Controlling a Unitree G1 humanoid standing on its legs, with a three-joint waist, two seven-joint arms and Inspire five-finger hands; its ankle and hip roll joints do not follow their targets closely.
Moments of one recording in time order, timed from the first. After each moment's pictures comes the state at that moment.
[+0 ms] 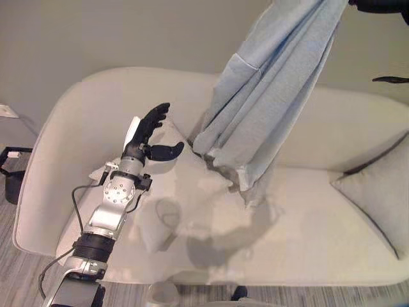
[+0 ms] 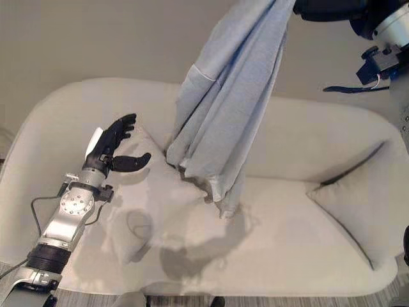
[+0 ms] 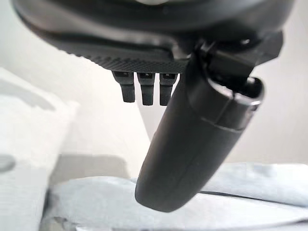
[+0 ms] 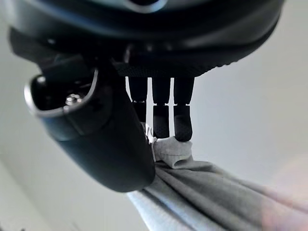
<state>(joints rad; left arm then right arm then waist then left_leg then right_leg) -0.31 0.46 -0.12 0.24 -0.12 -0.10 0.06 -1.12 -1.26 0.45 0.38 0.89 -0.11 0.26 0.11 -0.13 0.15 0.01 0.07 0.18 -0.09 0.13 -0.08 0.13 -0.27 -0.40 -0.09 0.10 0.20</state>
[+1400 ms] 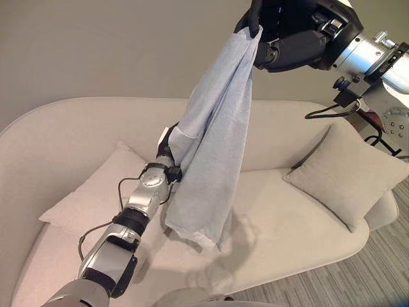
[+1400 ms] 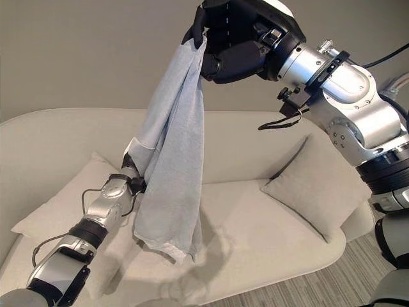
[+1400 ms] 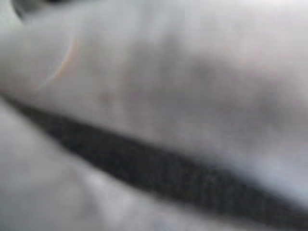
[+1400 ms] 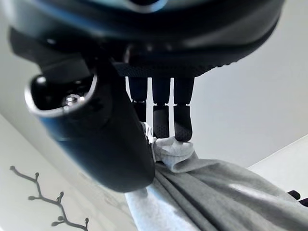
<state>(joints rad) -0.62 0.28 -0.33 0.63 -0.55 -0.11 0.06 -1.16 -1.11 0.66 0.20 0.95 -0.12 0.34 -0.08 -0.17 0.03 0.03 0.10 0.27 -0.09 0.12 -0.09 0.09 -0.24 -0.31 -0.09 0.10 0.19</state>
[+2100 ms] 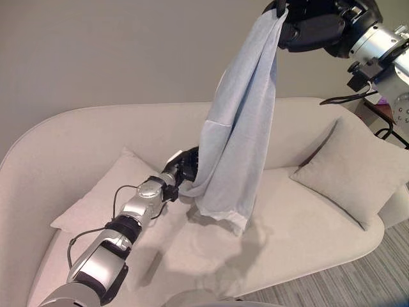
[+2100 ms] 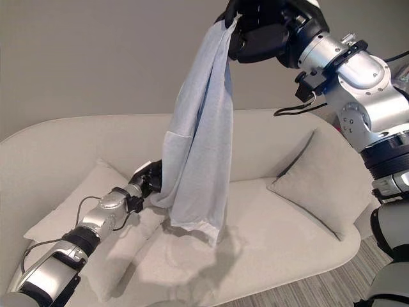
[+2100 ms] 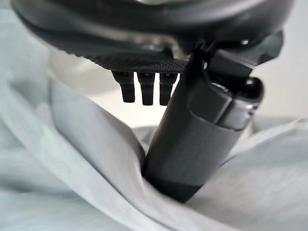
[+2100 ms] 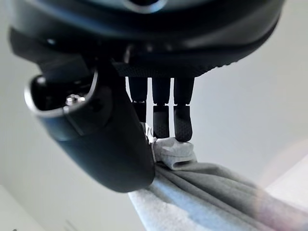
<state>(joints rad) -0.57 0.36 -0.49 0.71 -0.57 -0.03 -0.24 -1.27 -1.10 0.70 0.42 0.95 -0.11 0.34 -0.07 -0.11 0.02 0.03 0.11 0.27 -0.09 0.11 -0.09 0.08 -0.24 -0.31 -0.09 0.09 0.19</state>
